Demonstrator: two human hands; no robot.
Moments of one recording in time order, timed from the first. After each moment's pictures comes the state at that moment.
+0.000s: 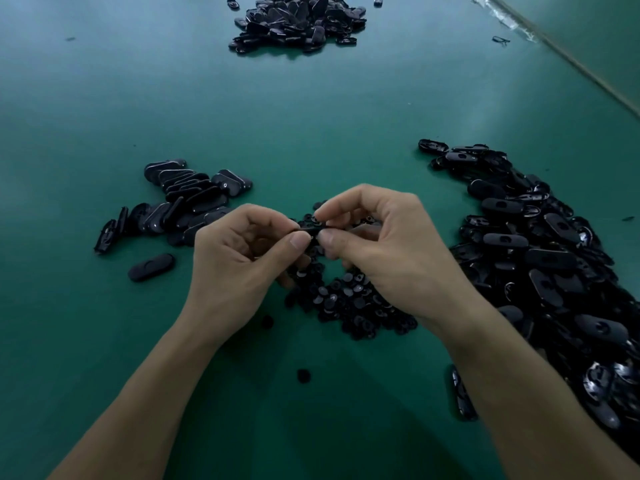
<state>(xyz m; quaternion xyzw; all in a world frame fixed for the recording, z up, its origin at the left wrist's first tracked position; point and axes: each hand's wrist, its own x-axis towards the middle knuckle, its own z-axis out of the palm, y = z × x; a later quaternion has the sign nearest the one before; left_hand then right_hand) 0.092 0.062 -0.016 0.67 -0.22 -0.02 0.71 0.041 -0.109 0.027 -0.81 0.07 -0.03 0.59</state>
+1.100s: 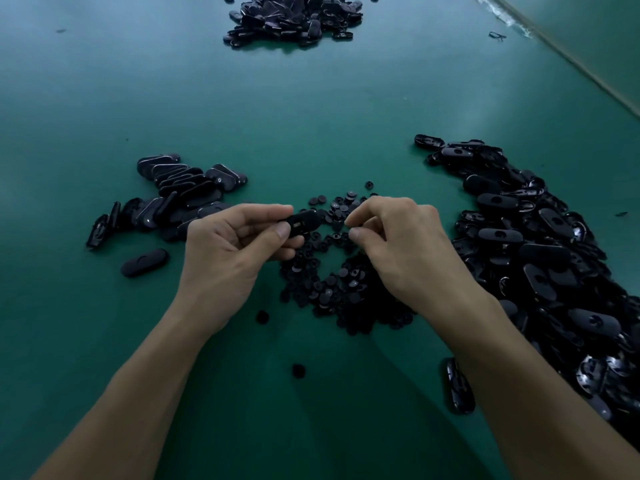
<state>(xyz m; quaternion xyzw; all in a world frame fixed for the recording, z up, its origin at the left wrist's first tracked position) 0.098 0.061 -0.020 0.65 -0.14 -0.08 0.74 0.042 -0.123 0.017 -0.94 0.14 -0.03 0.33</state>
